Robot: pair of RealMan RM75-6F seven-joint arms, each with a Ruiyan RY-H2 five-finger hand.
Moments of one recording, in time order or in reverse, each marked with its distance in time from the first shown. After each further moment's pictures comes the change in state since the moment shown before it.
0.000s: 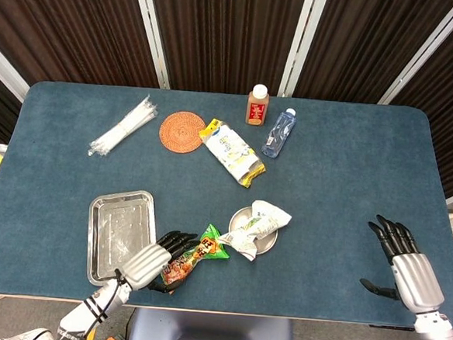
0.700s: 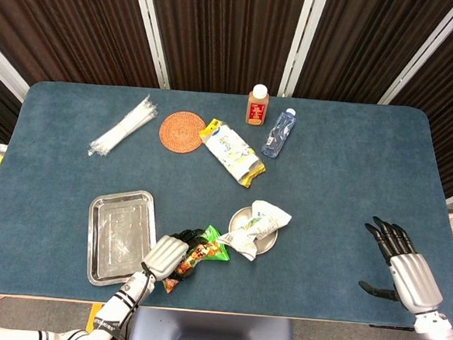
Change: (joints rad) left arm -0.074 -0.222 -0.061 0.079 -0.385 0.032 0.422; right arm -0.018 0.022 0.030 -0.007 -0.032 -0.048 0.034
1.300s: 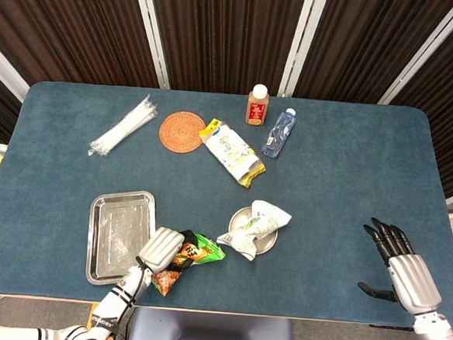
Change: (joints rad) left arm -0.004 0.021 -0.007 0.005 0.066 0.064 -0.091; right arm -0.012 0.003 0.015 -0.006 -0.014 -0.024 -0.005
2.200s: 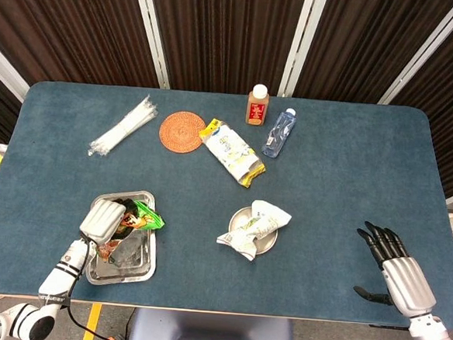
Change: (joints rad) left arm 0.041 0.238 0.026 0.196 0.073 0.015 -0.169; right arm -0.010 -0.006 0.000 -0.014 -0.026 -0.019 -0.038
